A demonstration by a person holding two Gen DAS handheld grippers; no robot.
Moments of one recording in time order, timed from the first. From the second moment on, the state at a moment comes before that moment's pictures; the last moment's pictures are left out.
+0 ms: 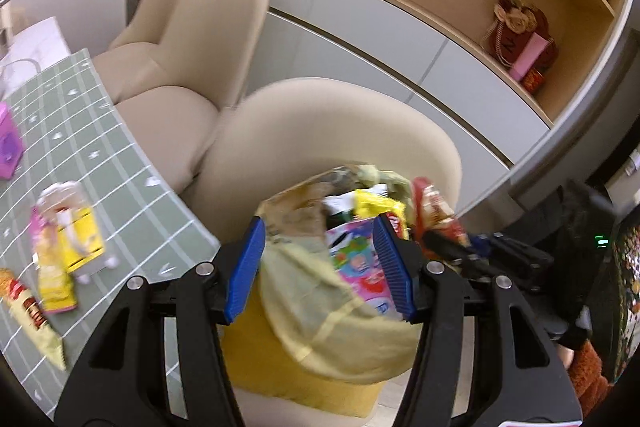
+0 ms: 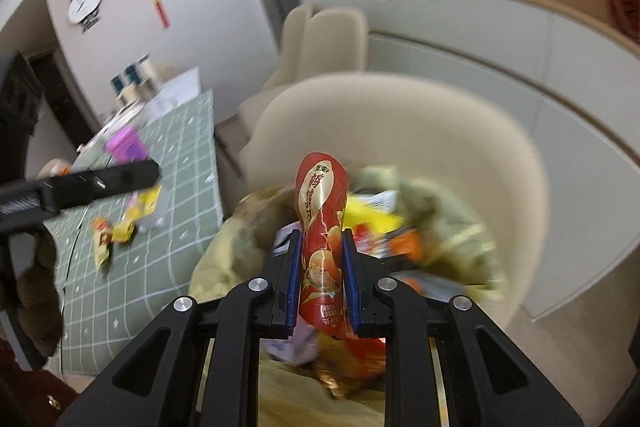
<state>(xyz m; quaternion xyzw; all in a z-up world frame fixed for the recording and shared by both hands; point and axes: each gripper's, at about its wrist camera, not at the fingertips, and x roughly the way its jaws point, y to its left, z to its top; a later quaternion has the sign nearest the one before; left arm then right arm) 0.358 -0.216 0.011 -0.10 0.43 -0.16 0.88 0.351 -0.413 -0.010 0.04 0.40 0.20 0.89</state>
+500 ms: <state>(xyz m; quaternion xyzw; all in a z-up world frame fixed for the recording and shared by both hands) 0.329 -0.160 0.014 -0.12 0.42 -0.12 0.89 0.374 -0.397 -0.055 0.01 0.48 0.17 0.86</state>
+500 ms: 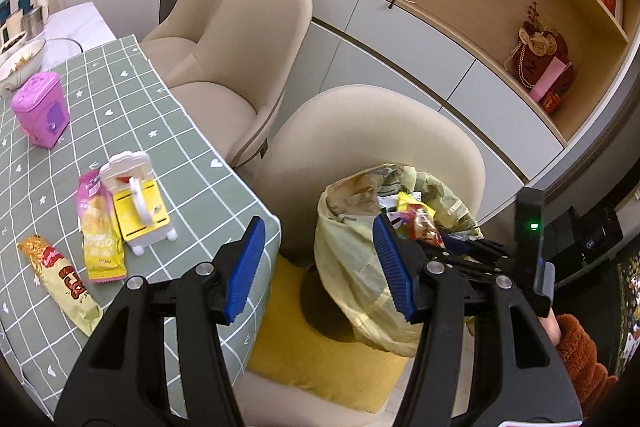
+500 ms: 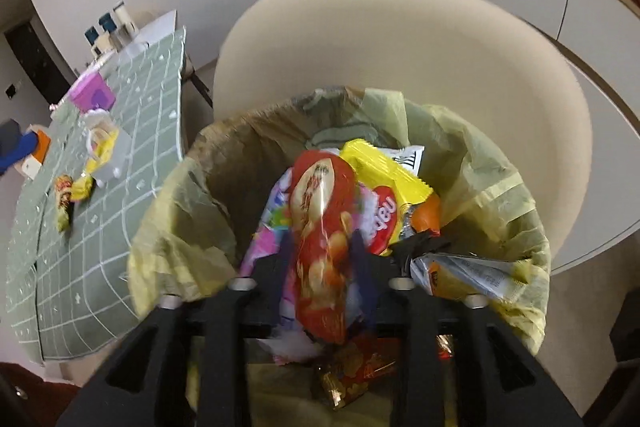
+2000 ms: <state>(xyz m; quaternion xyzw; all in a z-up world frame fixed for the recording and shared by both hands) 0.205 0.141 -0.041 -0.19 0.42 0.08 0.88 0.300 -0.121 0.000 -0.05 0.42 0.32 0.85</state>
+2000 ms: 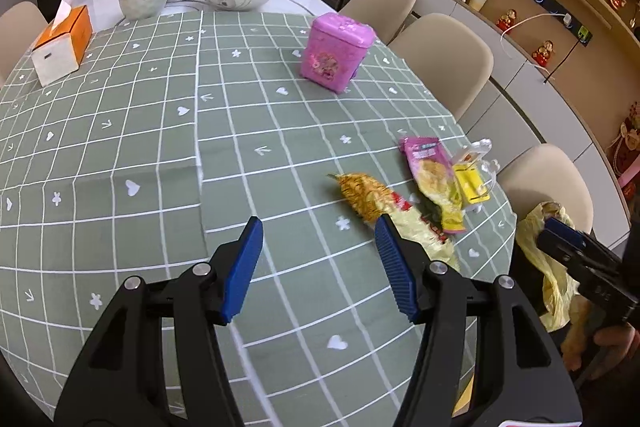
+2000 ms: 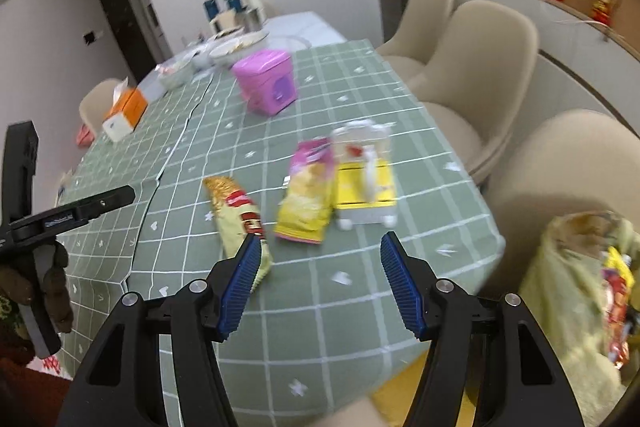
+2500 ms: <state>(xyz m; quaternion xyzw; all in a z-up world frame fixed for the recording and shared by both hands) 0.191 0.205 -0.073 -0.21 0.46 0.08 0.86 0.345 -0.050 -0.072 -0.02 0.48 0.24 0.85</state>
